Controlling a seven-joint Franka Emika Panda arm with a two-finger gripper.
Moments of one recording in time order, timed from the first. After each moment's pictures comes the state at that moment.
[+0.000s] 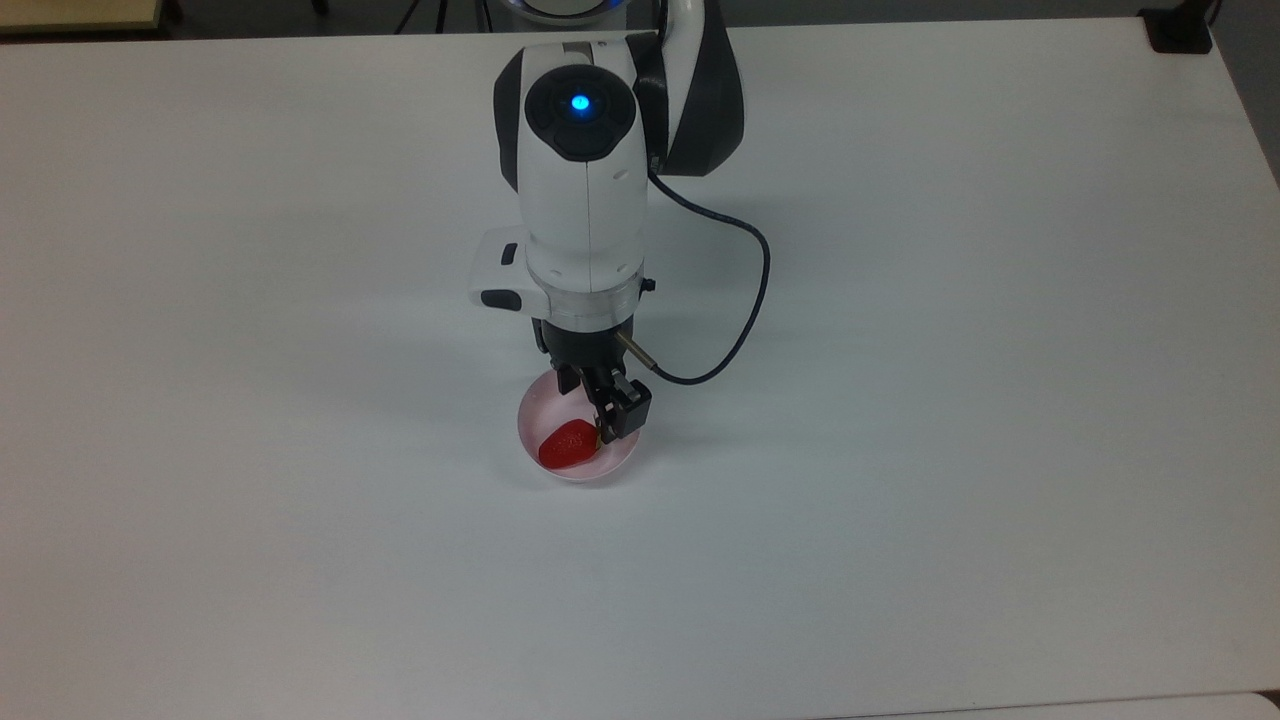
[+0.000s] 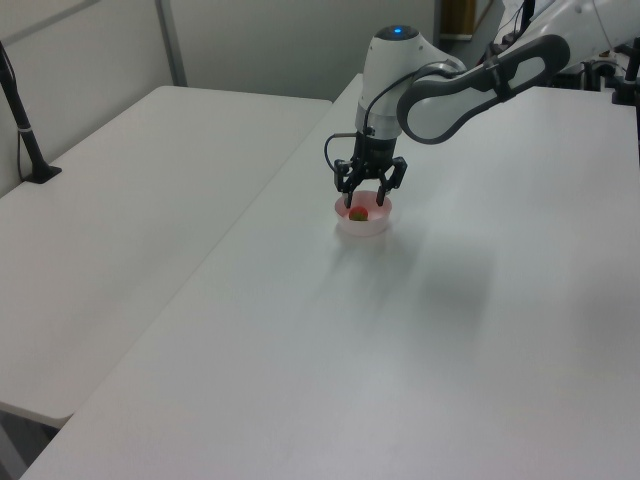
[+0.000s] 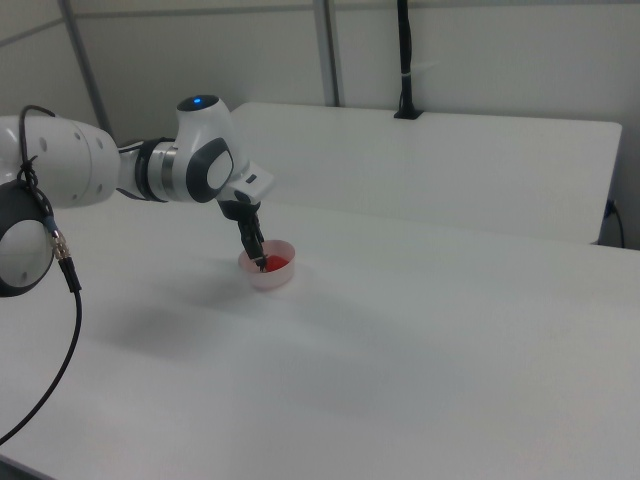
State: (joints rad) arm 0.08 0.56 0.03 -1.53 -0.07 2.29 1.03
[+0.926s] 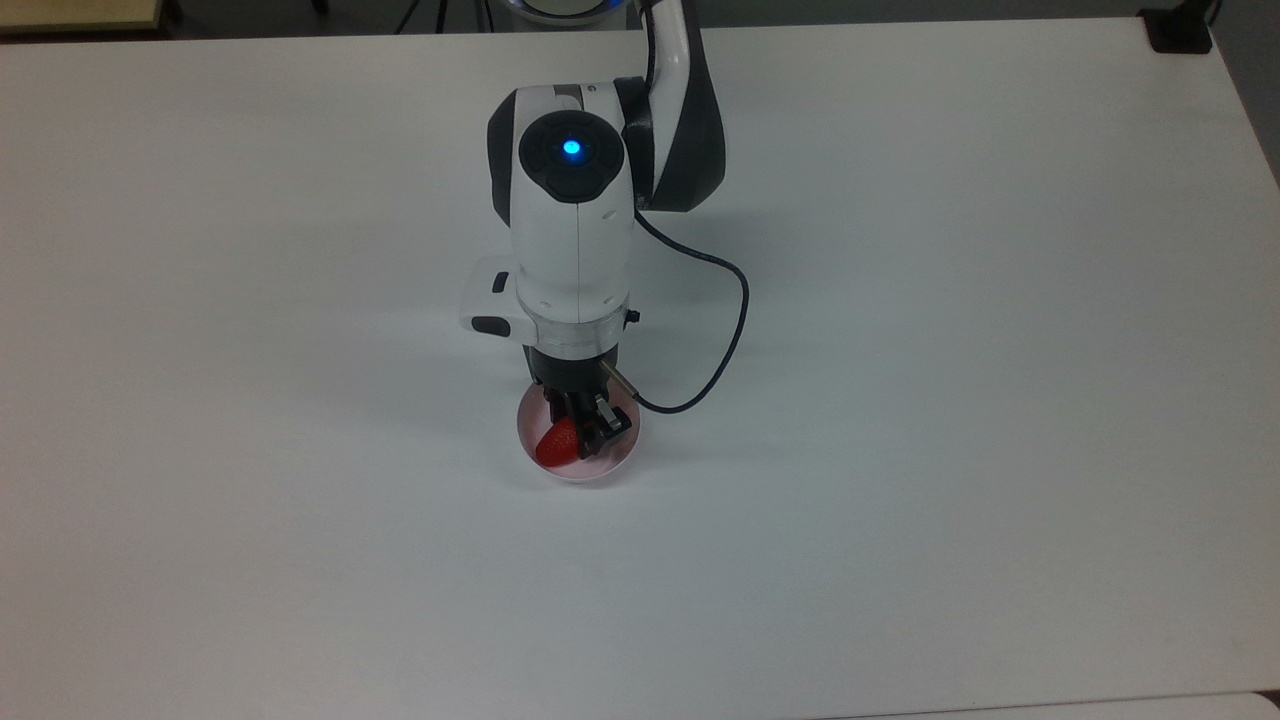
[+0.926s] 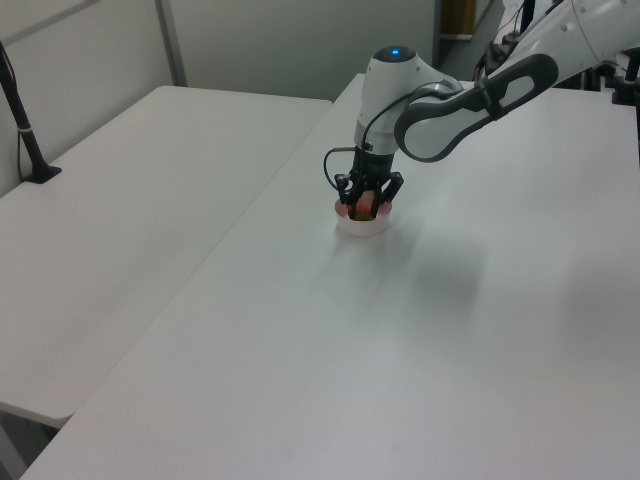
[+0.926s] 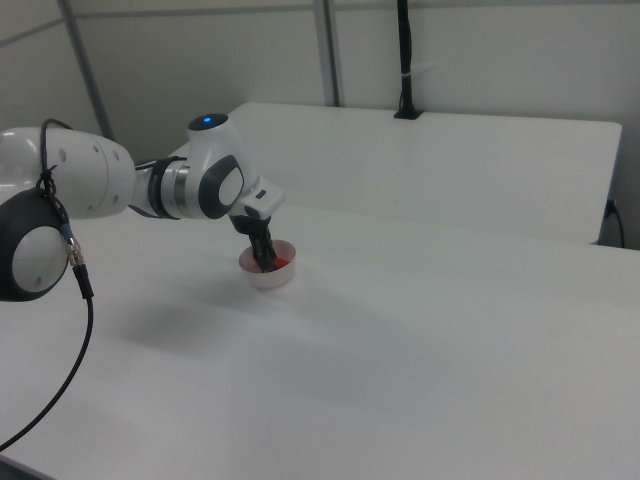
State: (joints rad) arm 0.07 0.62 0.02 -1.52 -0.11 2.35 1.07
